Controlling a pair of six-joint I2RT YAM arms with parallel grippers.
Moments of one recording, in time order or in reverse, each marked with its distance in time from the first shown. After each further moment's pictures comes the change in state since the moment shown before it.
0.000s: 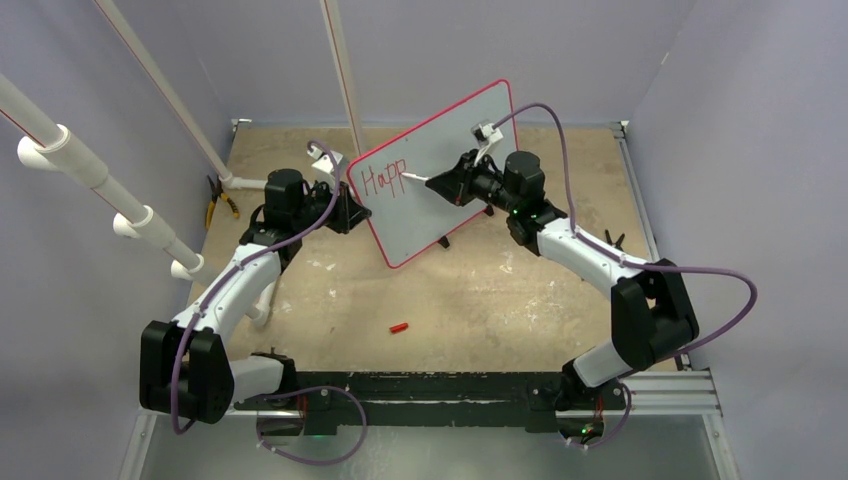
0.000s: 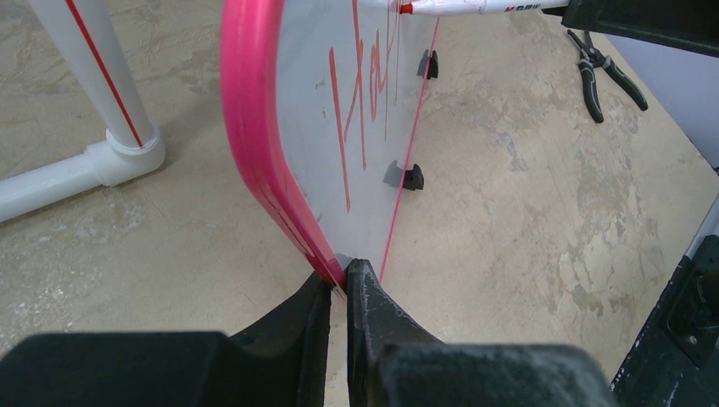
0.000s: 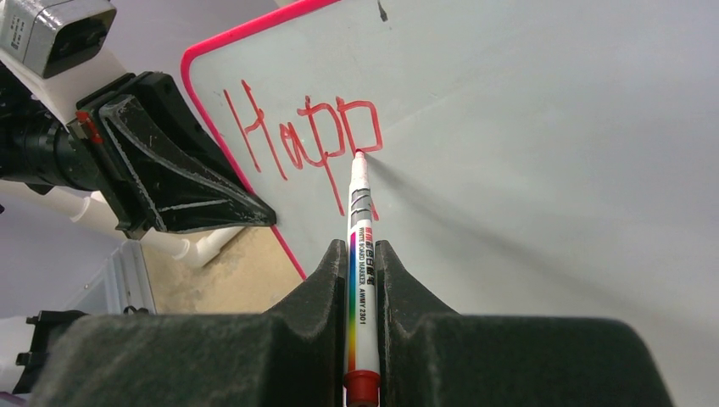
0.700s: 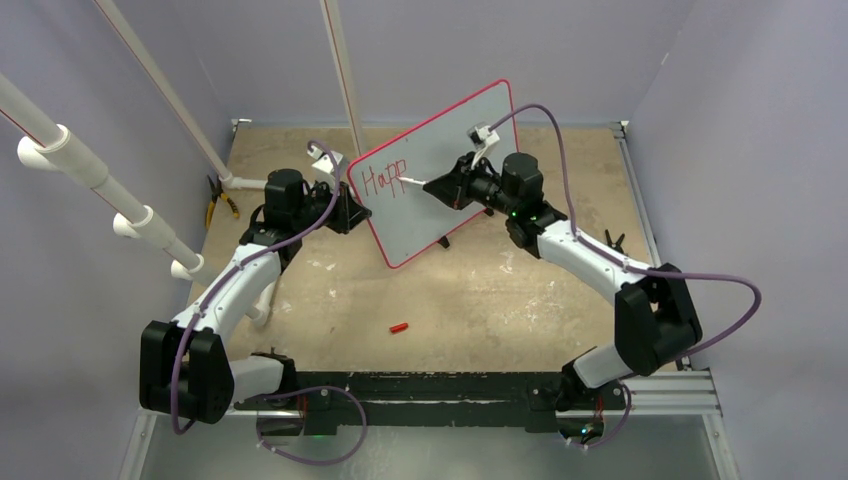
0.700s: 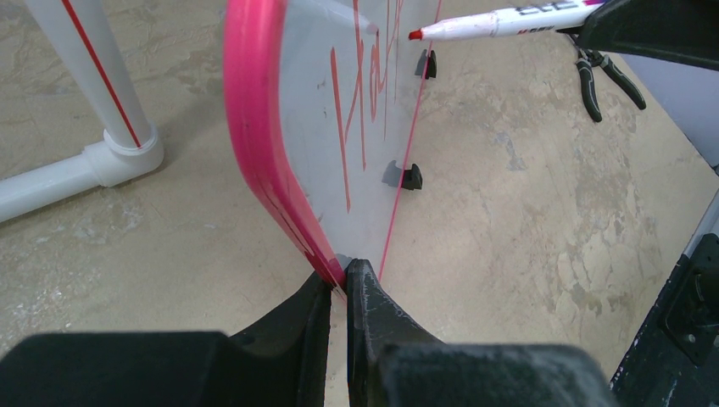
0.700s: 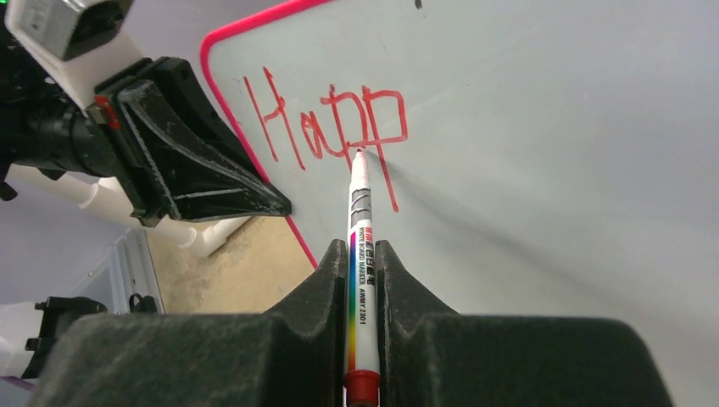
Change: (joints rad) left arm 0.000 0.000 0.000 0.000 0.004 0.001; right arm 0.026 -0.015 0.000 -0.031 0.006 -0.014
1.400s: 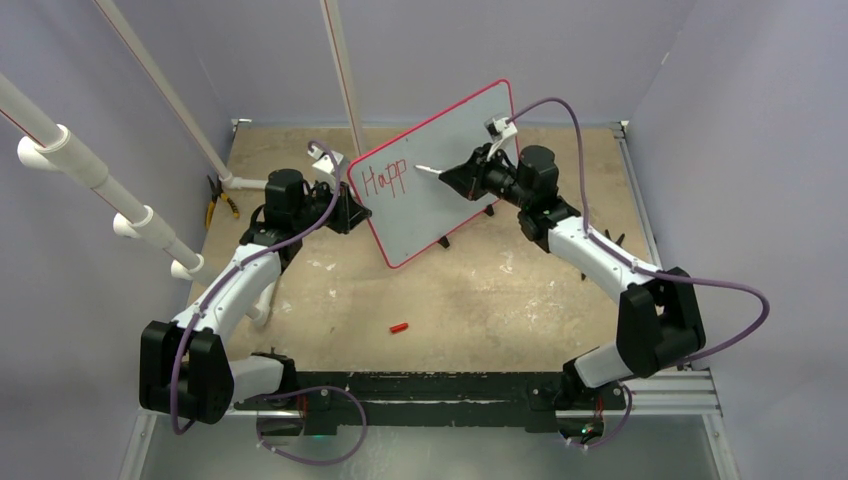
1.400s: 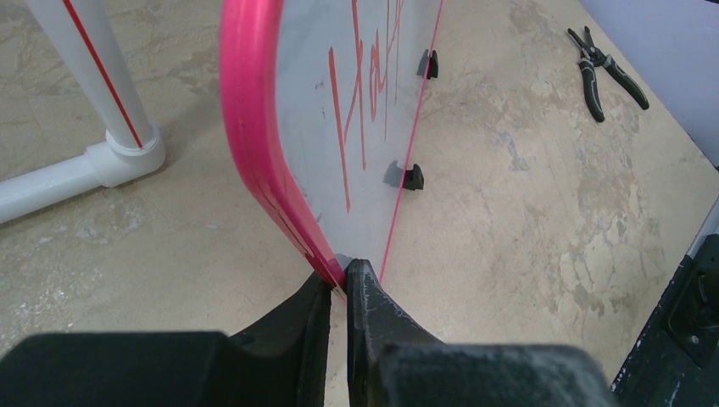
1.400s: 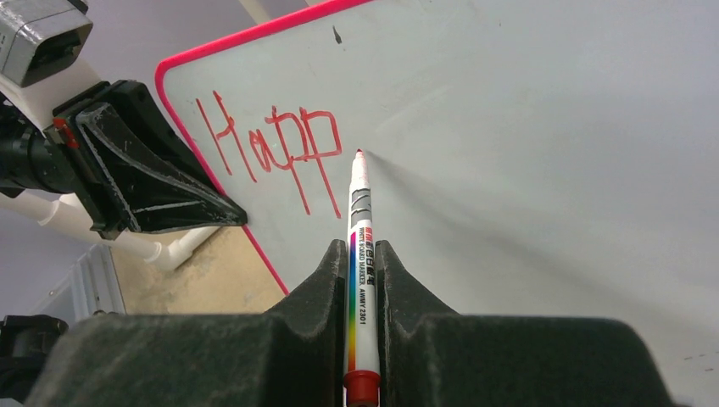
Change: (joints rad) left arm -0.003 -0.001 0.000 0.000 -0.007 0.003; right arm -0.085 -0.037 0.007 -0.037 -0.013 -0.042
